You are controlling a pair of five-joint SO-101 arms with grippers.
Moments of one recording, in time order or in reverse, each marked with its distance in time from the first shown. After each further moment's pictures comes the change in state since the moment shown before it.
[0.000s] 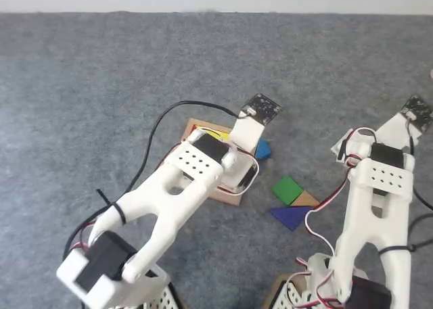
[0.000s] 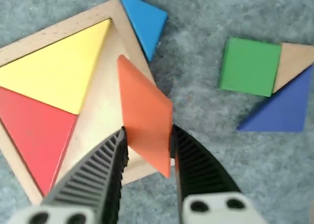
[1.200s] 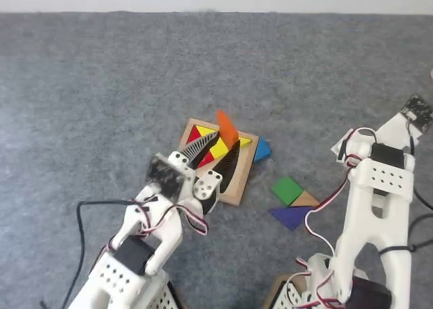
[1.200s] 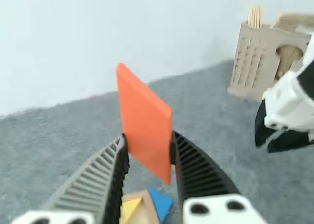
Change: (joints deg) left arm -2.3 -82.9 59.6 -44.4 5.8; right arm 0.0 0.0 0.0 0.0 0.0
